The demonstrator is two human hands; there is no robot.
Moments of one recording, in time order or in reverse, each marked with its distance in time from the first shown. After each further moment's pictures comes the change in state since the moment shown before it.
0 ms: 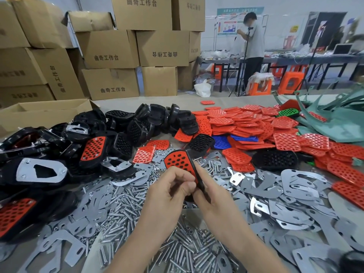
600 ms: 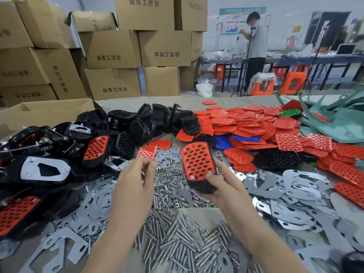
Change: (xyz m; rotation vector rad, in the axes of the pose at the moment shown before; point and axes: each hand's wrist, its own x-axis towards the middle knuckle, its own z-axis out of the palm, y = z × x) left_hand 0.015 -0.015 -0.046 0.535 0.294 0.044; right_hand 0.011 0.000 -0.015 0.601 0.128 0.263
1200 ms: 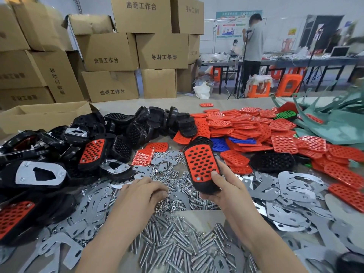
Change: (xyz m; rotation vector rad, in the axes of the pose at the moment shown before) left_hand 0.001 -0.005 -0.003 0.378 -0.465 0.072; right_hand 0.006 -0.004 -0.009 0.047 0.080 0.027
